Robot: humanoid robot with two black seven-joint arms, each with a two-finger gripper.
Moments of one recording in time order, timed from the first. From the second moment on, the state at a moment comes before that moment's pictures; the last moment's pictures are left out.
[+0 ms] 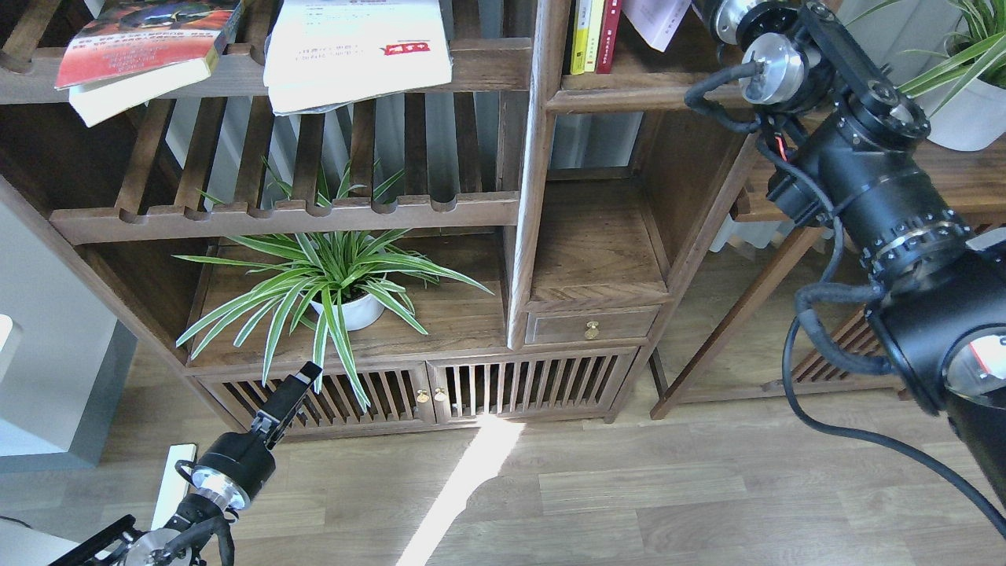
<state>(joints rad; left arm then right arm) -0.14 0.21 -0.79 -0.84 -0.19 -0.49 -0.12 1.21 -0.13 1.04 0.47 -0.59 -0.04 0.00</state>
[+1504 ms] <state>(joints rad) -0.14 0.20 -0.79 -0.84 -0.19 -0.49 -0.12 1.21 -0.07 1.00 0.43 -0.59 -0.08 0.04</state>
